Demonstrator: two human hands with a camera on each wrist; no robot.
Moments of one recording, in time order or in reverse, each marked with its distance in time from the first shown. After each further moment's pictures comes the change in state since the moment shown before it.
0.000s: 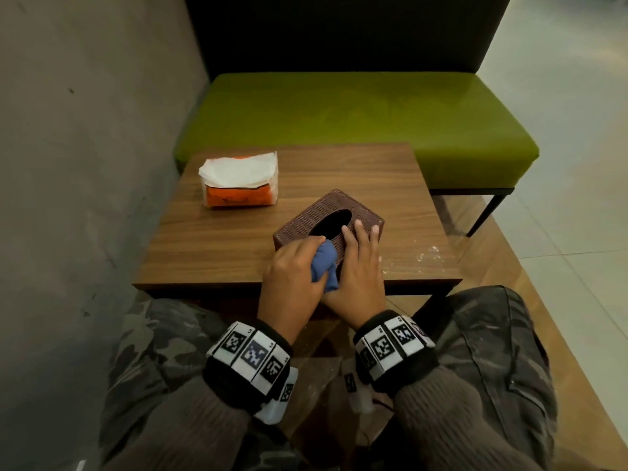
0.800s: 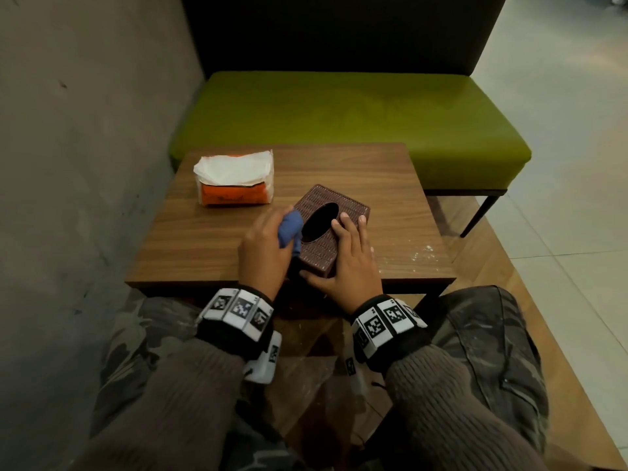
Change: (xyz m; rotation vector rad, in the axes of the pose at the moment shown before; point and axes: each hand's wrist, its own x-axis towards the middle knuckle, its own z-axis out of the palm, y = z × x) left_hand 0.036 -0.032 -0.006 -0.022 0.104 -0.133; right_hand 0.018 0.010 0.000 -0.098 -0.010 -0.046
